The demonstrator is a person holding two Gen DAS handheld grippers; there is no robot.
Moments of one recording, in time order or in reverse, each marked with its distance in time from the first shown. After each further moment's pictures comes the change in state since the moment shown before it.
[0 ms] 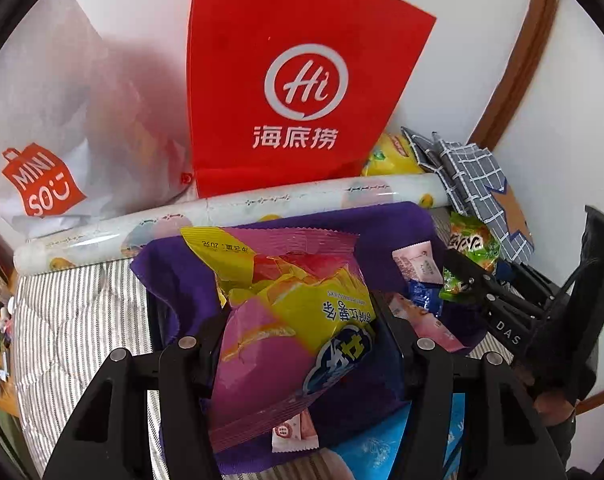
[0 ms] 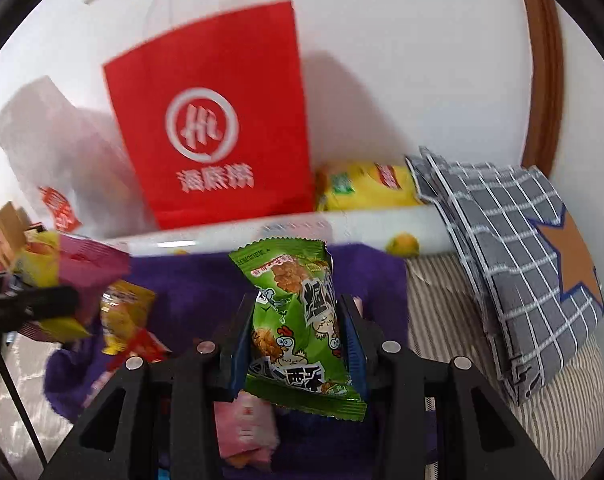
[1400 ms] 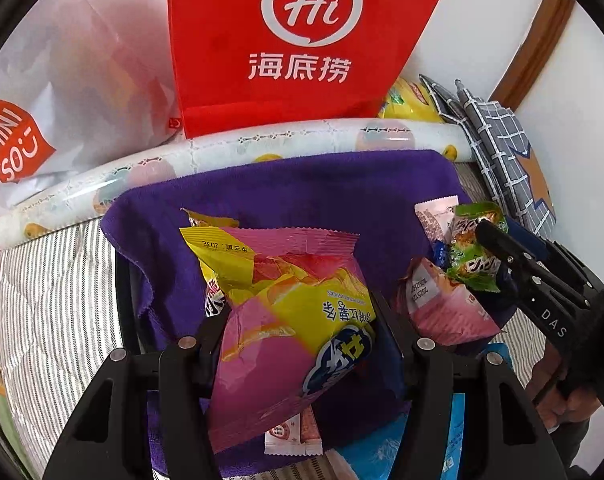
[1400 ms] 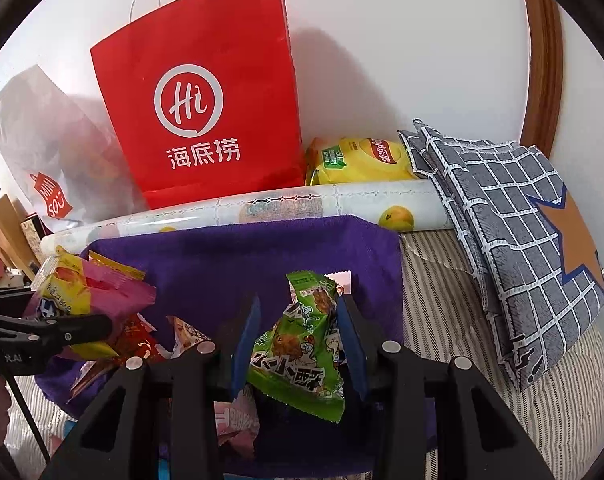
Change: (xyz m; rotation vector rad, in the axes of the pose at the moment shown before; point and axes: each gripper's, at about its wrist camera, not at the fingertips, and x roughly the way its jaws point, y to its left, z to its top) left arm 0.045 -0.002 -0.013 -0.010 0.158 0.032; right arm 0.006 -0.006 -0.010 0.009 0.053 0.003
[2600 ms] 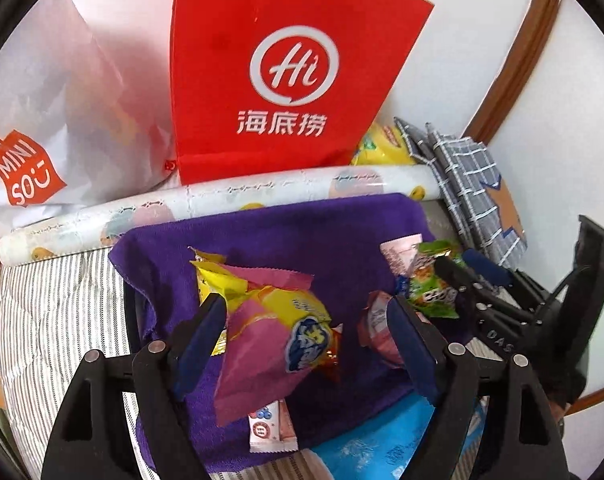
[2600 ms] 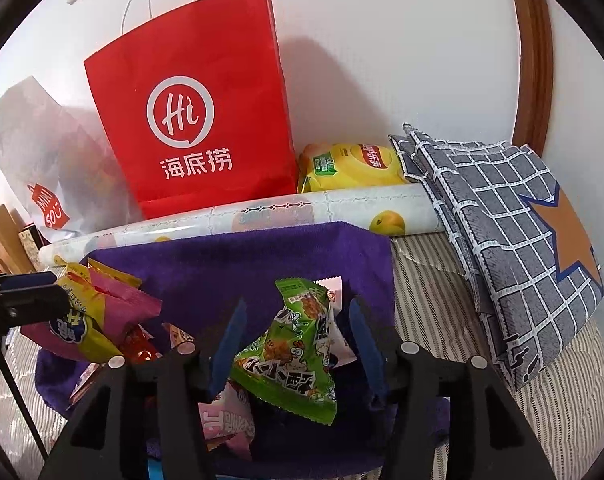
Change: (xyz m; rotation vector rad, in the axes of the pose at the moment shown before) left arm -0.043 -0.004 0.010 0.000 -0.128 -0.079; right arm -0.004 -0.006 0.000 0.024 -0.030 -0.011
